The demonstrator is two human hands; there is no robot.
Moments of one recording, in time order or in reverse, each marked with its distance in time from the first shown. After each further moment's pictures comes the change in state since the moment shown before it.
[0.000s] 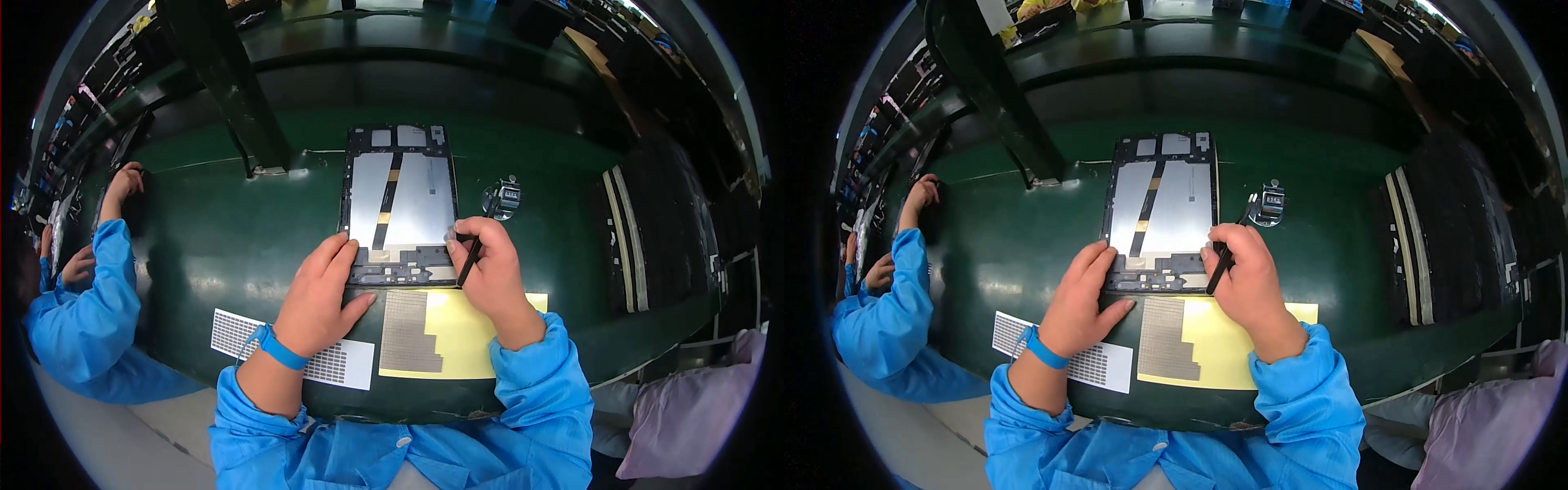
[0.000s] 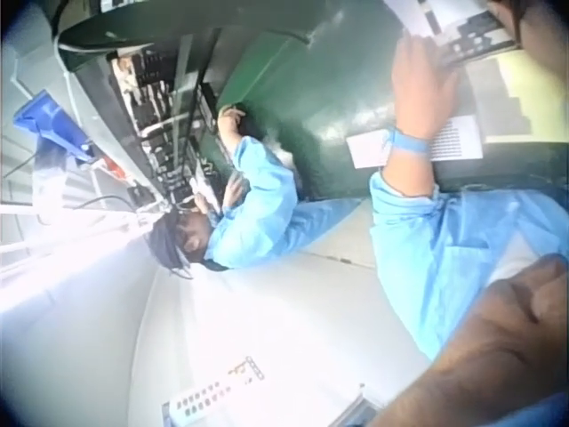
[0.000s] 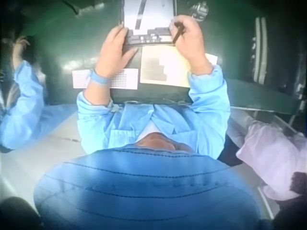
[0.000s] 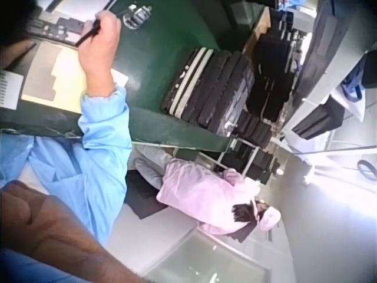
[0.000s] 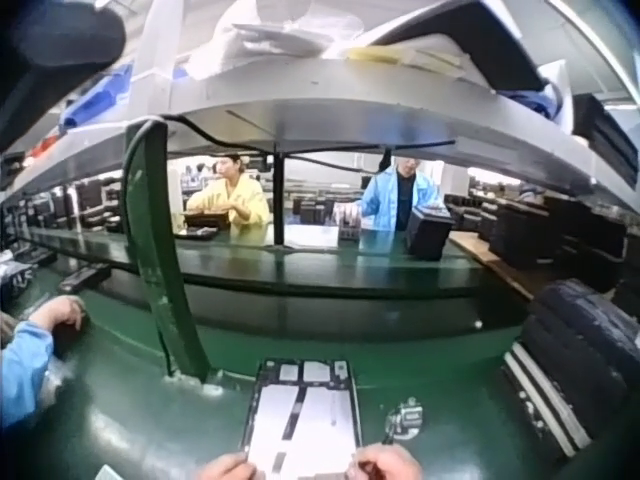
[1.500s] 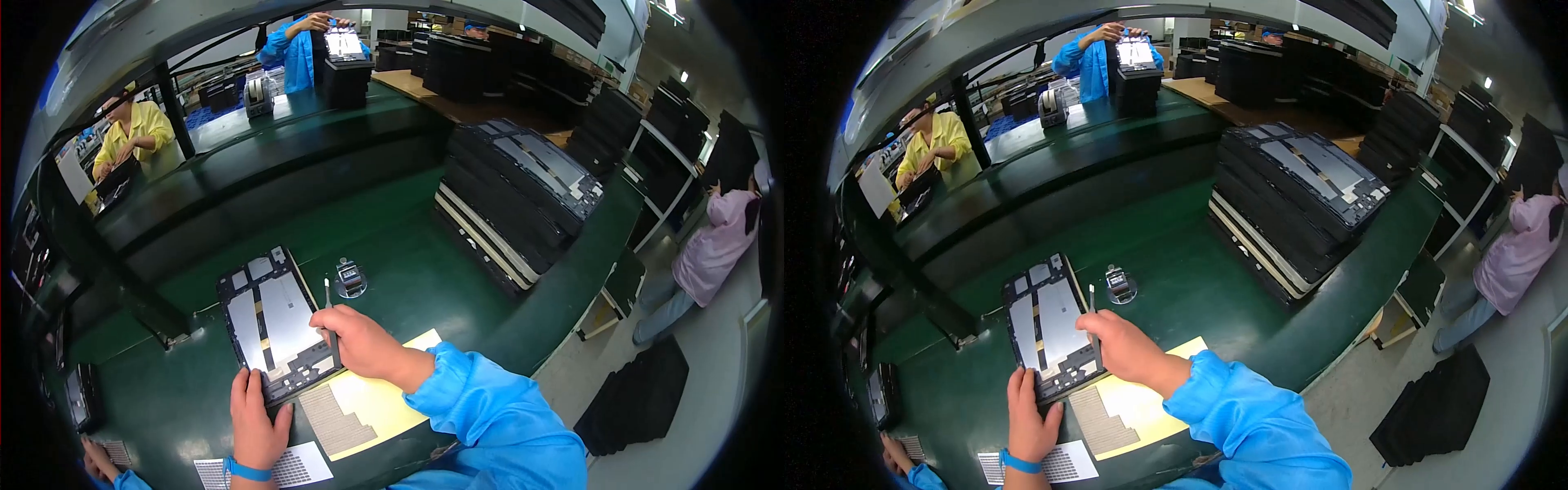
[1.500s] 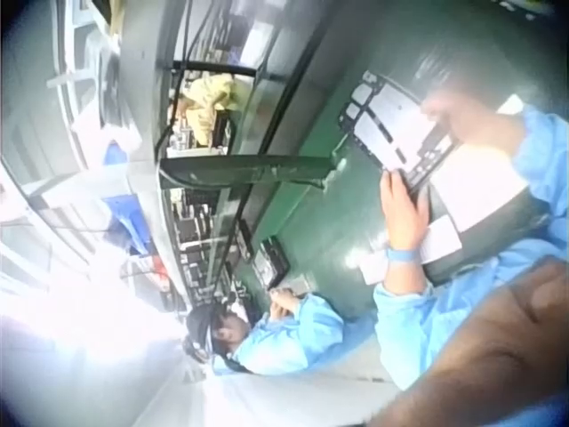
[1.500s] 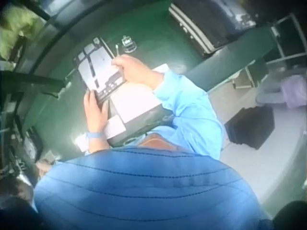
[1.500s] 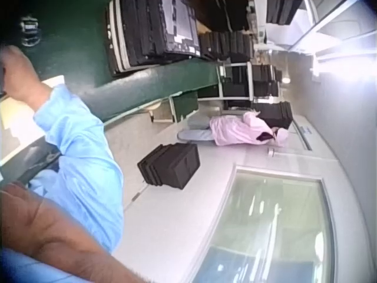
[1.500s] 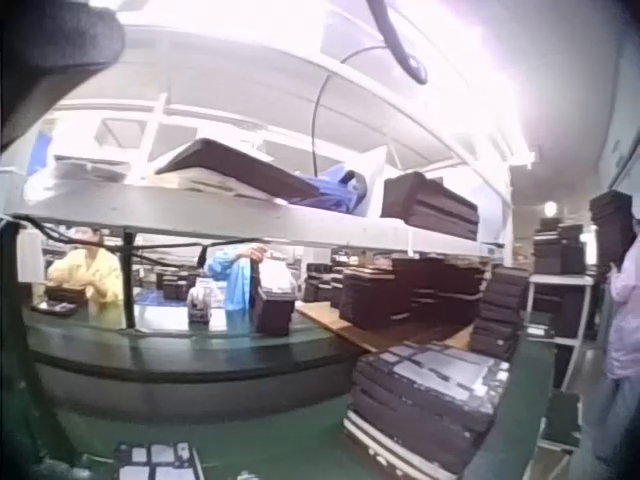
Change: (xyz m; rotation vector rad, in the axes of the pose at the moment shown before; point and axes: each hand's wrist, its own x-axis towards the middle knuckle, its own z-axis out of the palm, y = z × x) left_hand -0.005 0.002 0.010 0.080 -0.024 0.021; right_hand -0.001 0.000 -0.006 -0.035 -0.042 -0.012
